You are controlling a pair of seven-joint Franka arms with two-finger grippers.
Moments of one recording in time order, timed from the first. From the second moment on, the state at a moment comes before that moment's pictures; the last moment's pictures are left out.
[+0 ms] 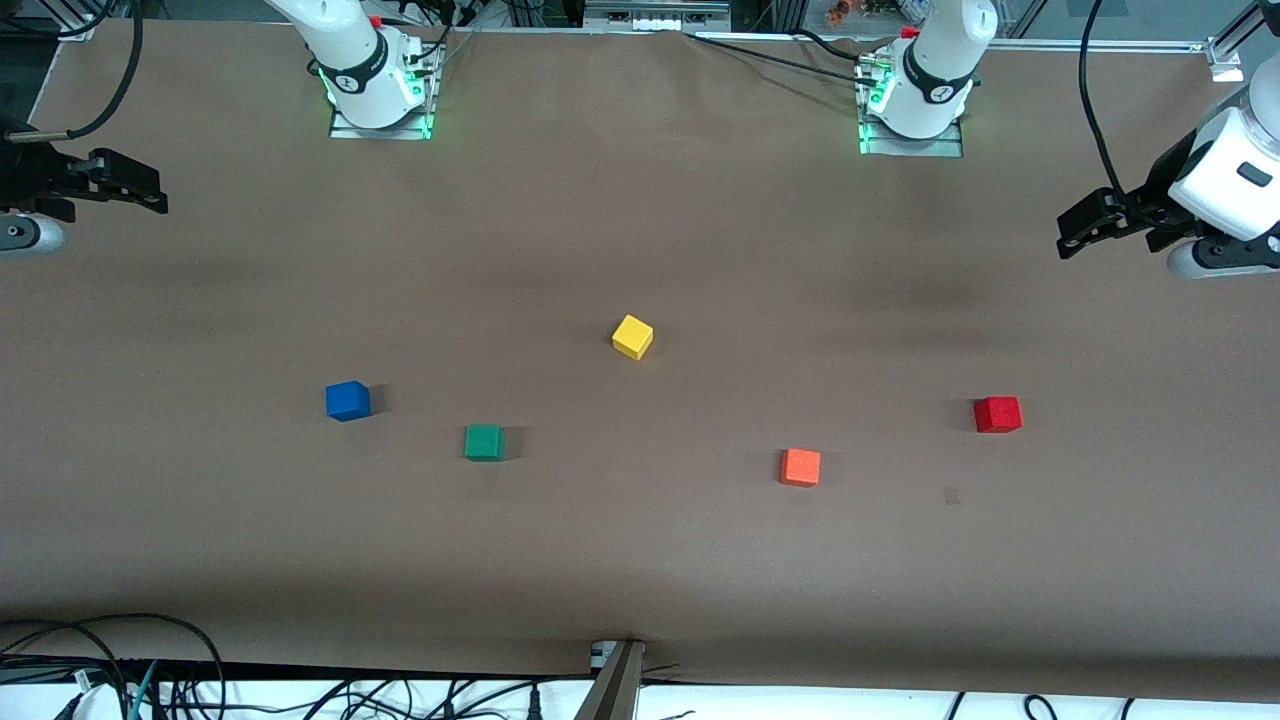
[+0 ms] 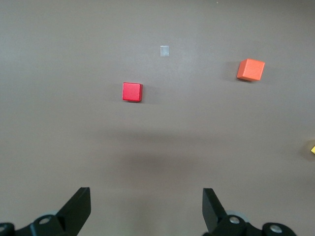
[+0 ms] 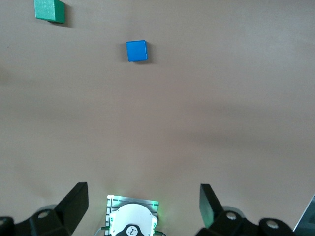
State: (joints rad) left arm 0.02 0.01 -0.09 -1.57 0.03 1.53 -0.17; right arm 0.07 0.10 -0.07 -1.42 -0.04 1.31 -0.14
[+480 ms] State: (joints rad) left arm 0.01 0.01 -0.09 -1.57 0.03 1.54 -0.17; right arm 0.07 0.10 -0.07 -1.42 -0.04 1.31 -0.14
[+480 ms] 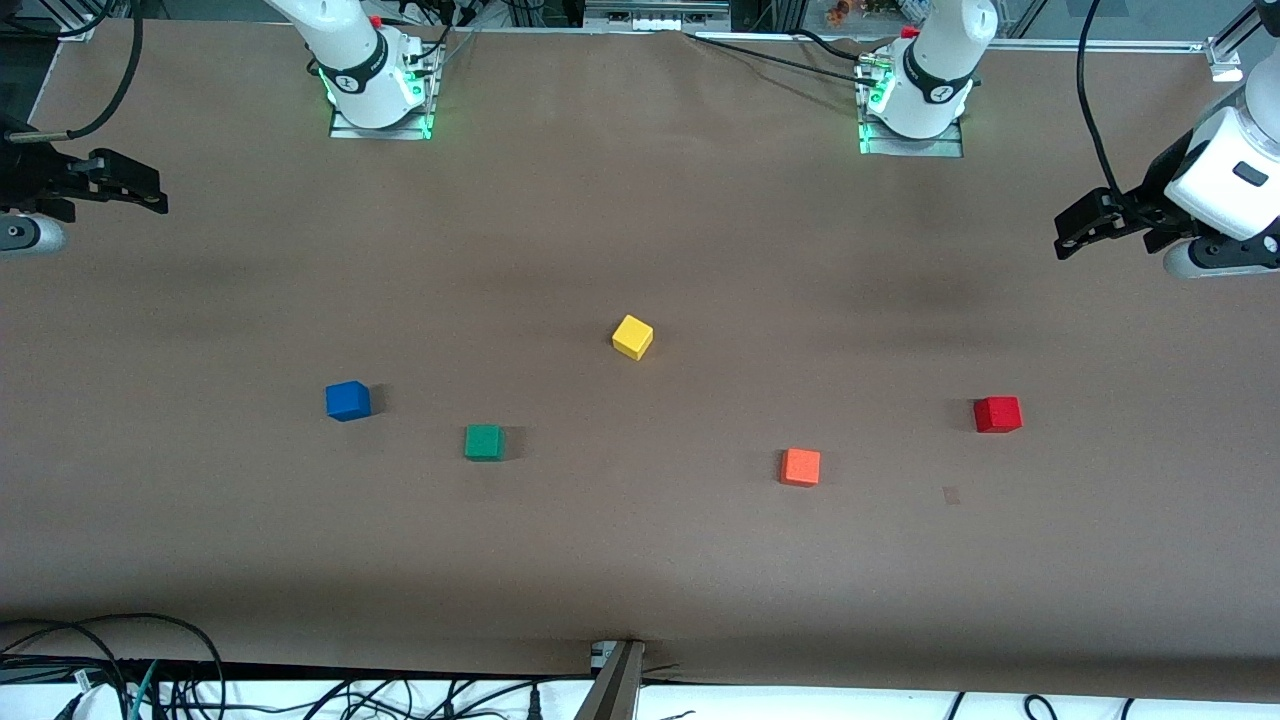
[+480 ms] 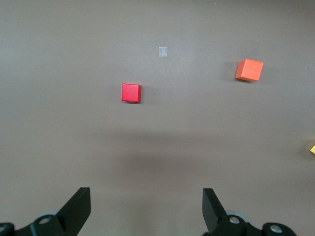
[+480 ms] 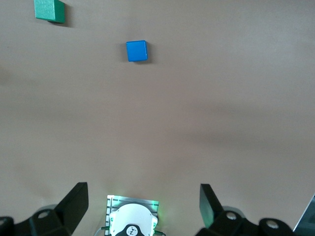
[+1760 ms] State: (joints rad) left arm 0.02 0.01 -0.08 -1.57 0.03 1.53 -0.08; right arm 0.07 0.10 -0.07 -1.42 -0.04 1.31 -0.14
